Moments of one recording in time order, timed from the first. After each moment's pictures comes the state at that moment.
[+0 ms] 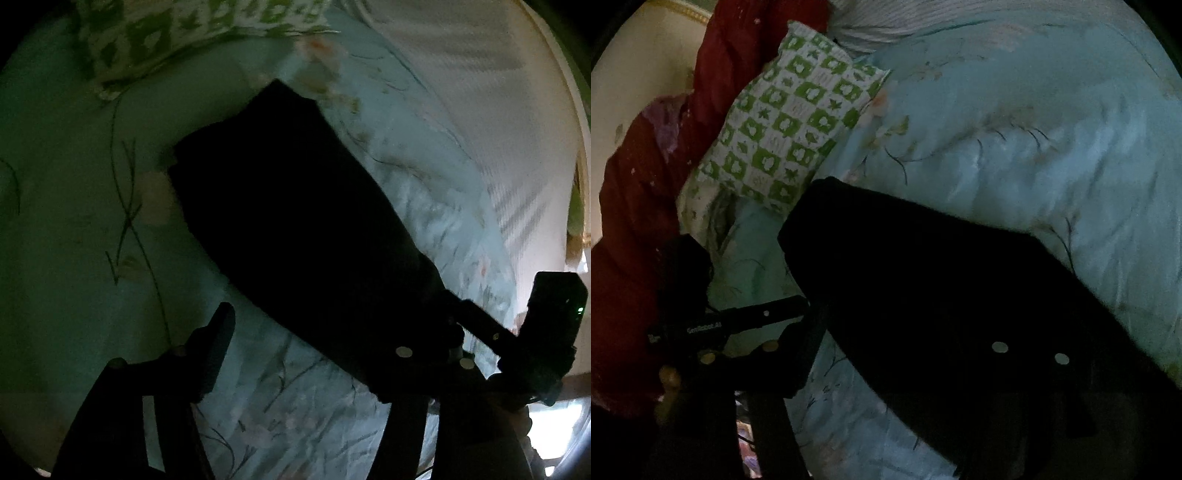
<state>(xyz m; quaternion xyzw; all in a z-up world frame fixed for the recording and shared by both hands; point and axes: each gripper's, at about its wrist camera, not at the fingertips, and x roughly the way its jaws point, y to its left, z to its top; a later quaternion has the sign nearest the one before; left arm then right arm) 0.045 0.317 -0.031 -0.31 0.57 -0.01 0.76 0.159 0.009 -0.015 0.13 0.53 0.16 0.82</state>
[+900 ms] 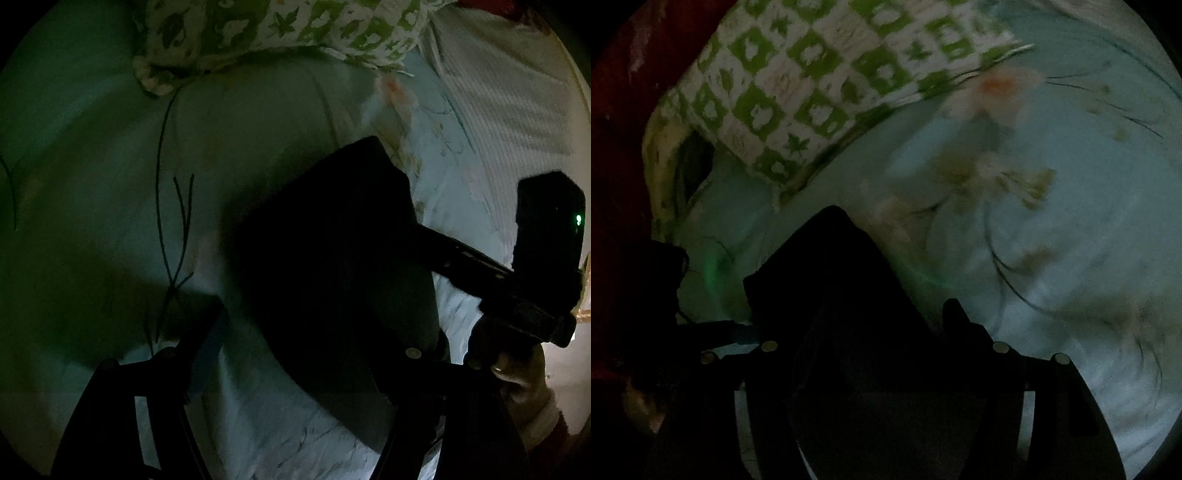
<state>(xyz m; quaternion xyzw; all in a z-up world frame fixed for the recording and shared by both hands) 0.069 0.362 -0.061 -0.39 0.54 0.05 0.74 0.313 0.121 -0.071 -0.07 0.61 0.28 0.73</state>
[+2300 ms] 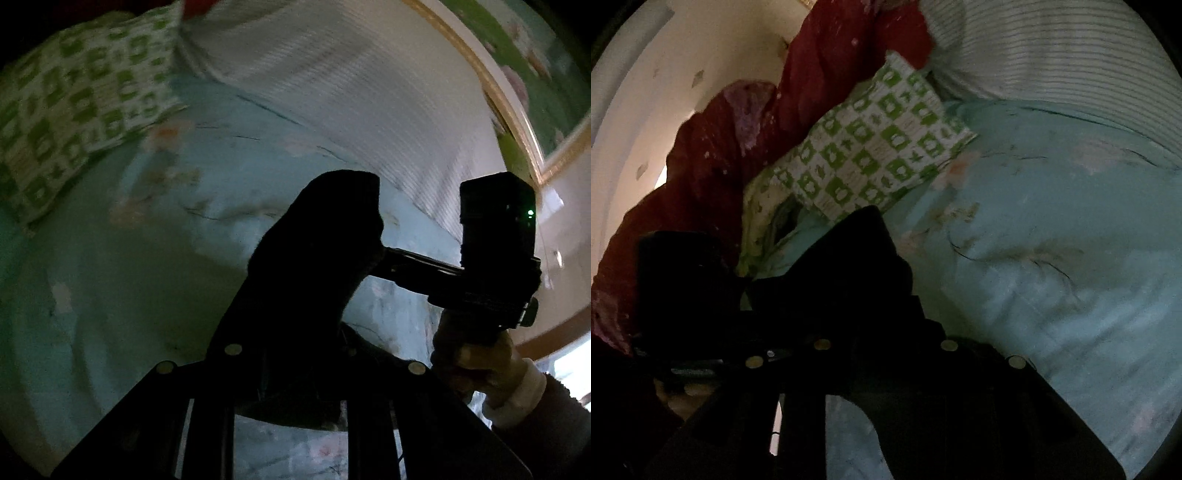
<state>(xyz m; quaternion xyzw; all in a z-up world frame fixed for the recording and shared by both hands) 0.054 0.183 0.081 -0.21 0.47 -0.10 0.85 0.182 -0.025 0.063 0.08 0.47 0.31 0.83</state>
